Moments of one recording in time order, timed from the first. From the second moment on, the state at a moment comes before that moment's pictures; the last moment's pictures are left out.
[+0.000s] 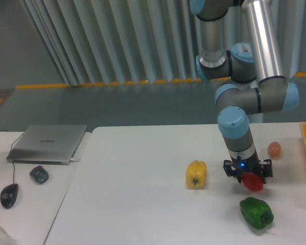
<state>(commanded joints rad) 2.25 -1.95 -1.71 -1.08 1.77 0.26</state>
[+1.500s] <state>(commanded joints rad) 2.39 -1.82 -1.54 -1.31 1.75 1.49</state>
